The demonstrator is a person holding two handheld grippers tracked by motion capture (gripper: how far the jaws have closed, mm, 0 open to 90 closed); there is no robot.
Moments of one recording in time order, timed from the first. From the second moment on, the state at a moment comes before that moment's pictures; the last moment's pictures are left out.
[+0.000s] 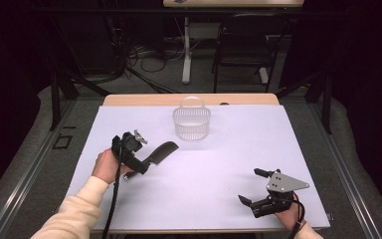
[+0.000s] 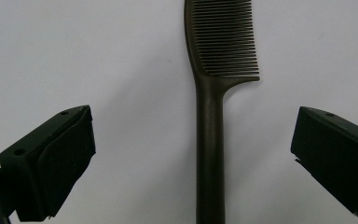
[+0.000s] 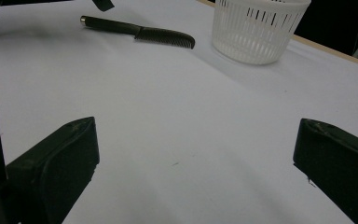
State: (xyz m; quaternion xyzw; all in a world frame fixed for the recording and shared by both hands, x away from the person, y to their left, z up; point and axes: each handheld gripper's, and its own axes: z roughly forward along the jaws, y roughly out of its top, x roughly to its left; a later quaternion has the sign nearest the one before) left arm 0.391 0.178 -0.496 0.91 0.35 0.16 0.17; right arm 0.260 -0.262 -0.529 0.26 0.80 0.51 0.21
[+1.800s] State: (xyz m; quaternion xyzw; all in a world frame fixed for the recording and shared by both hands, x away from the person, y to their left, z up) left arm 0.425 0.163 -0.527 0.93 0.35 0.04 0.10; right arm 0.262 -0.262 -0.531 0.26 0.80 0.50 0.20
